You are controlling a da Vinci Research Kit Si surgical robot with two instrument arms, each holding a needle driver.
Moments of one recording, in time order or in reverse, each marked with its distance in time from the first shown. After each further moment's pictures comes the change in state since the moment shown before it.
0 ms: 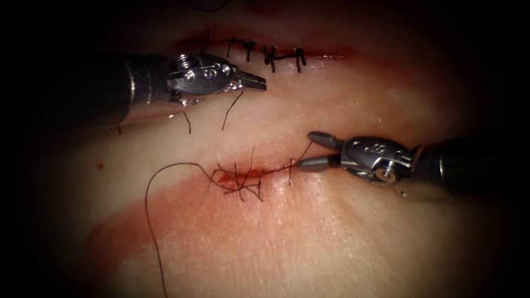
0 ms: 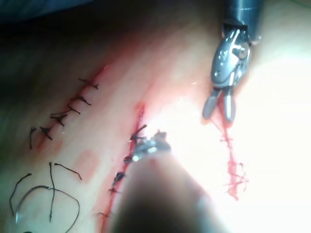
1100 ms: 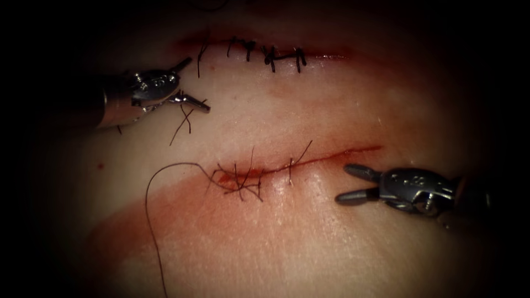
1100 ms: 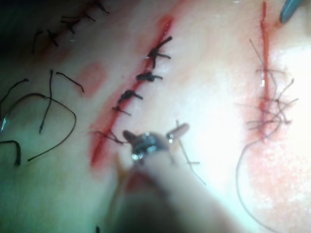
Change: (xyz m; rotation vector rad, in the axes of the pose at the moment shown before) right arm -0.002 -0.003 -0.005 -0.013 0.001 -0.043; left arm -0.015 -0.006 0.006 0.119 0.125 -0.186
